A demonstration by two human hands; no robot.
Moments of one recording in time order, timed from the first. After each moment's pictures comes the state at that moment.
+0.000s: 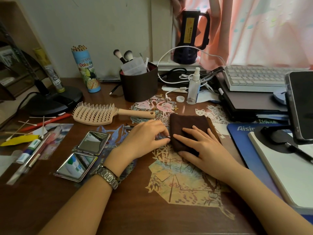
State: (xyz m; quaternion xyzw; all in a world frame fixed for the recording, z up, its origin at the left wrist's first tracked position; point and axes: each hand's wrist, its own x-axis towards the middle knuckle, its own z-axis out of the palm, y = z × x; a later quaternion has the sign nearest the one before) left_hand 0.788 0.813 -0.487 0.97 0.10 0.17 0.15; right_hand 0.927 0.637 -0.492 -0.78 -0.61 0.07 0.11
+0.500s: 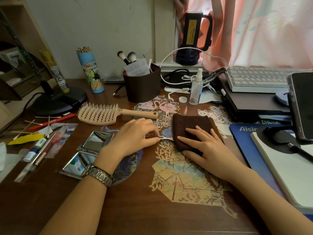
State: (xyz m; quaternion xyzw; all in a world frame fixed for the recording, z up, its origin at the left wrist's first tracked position) left_hand 0.763 0.835 -0.481 0.98 0.13 0.14 0.10; right_hand 0.929 0.635 -0.494 -0.77 -0.62 0.07 0.13
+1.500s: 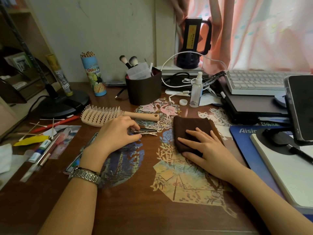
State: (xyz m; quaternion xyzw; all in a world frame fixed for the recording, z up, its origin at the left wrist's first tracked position) left_hand 0.731 0.857 -0.468 0.94 0.28 0.15 0.09; right_hand 0.930 0.636 -0.495 -0.77 -0.62 0.07 0.13
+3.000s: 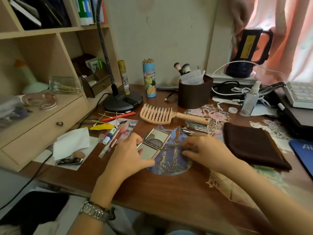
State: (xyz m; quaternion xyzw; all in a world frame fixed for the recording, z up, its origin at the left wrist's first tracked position) left_hand 0.595 0.825 -0.480 0.82 0.51 0.16 0.19; right_hand 0.817 0.730 -0.468 -0.71 -0.69 0.02 0.13
